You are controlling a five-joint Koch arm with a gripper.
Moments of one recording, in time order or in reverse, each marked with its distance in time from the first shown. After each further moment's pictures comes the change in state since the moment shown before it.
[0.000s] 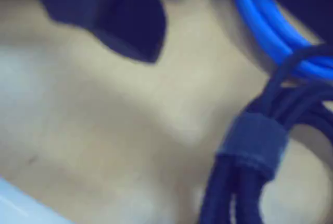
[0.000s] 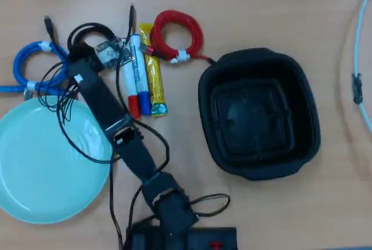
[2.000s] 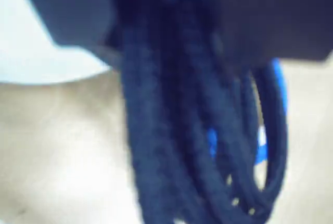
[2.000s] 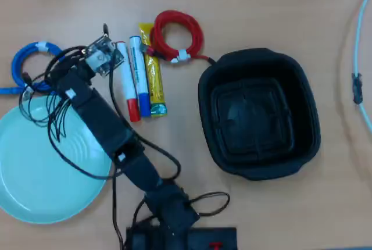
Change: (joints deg) arm -5.0 16.4 -1.4 5.4 -13.4
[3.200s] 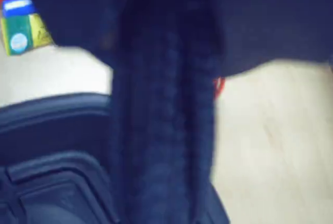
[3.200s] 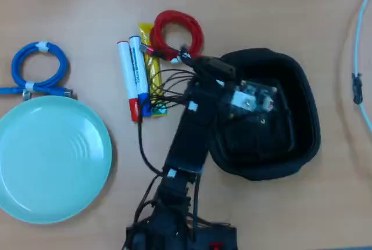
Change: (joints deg) arm 60.7 18.7 2.4 15.6 -0.1
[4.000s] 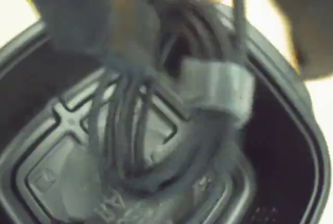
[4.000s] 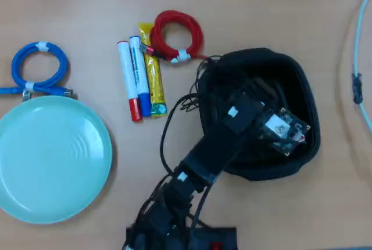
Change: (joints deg) arm 16.8 0.1 12.3 0.1 -0.1
